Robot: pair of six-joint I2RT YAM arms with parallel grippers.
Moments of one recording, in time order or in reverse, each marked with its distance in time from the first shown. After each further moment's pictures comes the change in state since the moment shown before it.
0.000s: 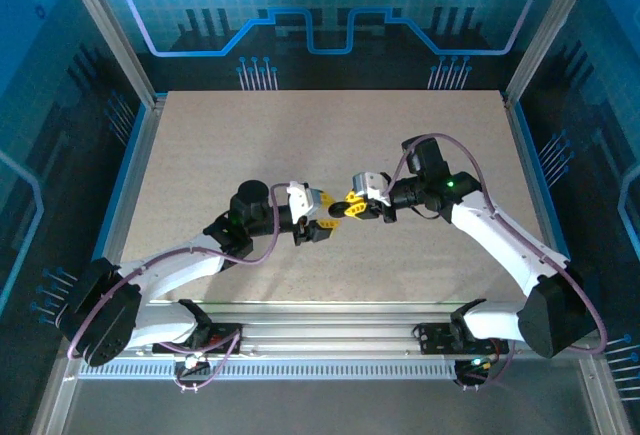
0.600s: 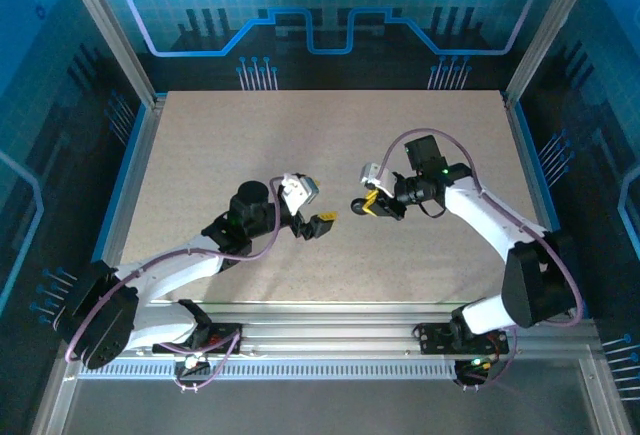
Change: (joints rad) left arm 0.000 -0.014 -0.004 -0.048 -0.287 -0.062; right arm -0.115 0.179 0.003 -0.084 0.251 0.161
